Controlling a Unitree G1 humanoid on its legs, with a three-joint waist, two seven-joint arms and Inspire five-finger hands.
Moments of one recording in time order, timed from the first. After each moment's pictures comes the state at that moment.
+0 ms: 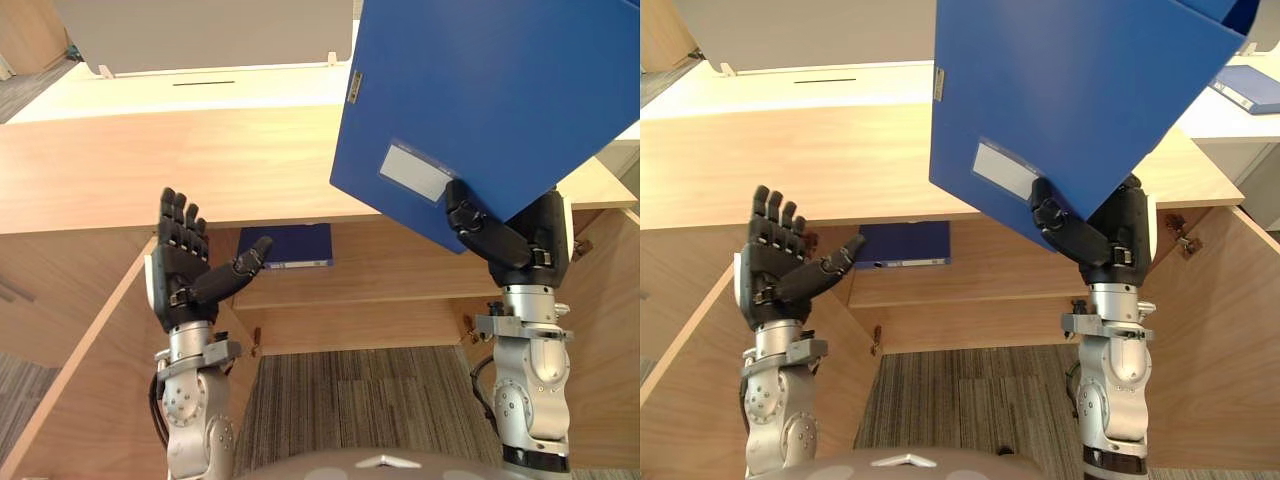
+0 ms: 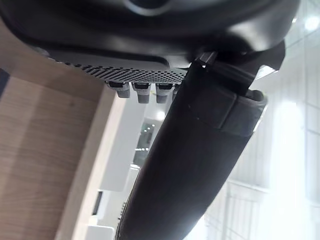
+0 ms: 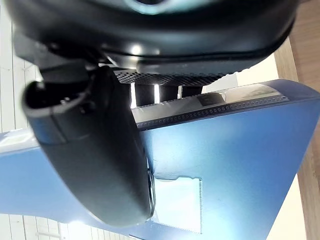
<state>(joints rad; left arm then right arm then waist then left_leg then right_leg) 0.31 -0.06 0.10 -0.27 -0.28 -0.27 0.05 0.14 -0.08 -0.13 -0.38 0.35 -0.24 0.09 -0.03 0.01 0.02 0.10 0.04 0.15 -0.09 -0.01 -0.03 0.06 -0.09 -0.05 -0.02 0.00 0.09</state>
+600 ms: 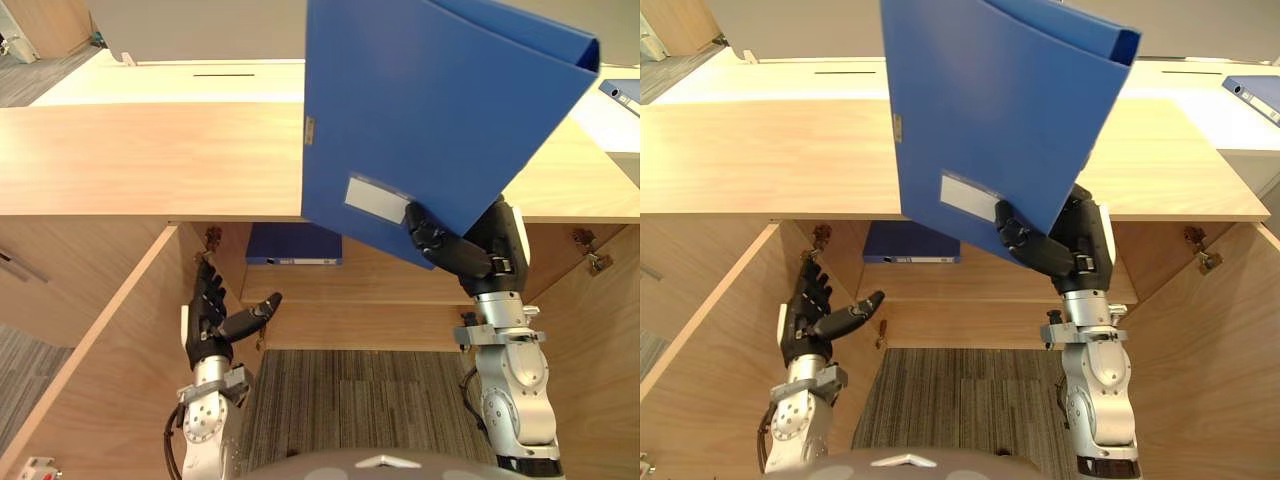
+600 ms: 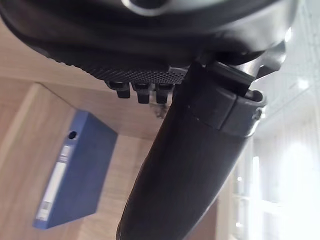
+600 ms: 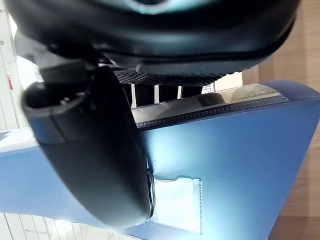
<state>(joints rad) 0.35 -0.06 0.11 0.06 -0.17 -0.23 0.10 0.17 -0.13 0.00 -0.36 0.32 -0.22 0.11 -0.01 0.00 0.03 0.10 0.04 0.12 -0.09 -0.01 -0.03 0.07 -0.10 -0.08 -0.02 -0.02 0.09</state>
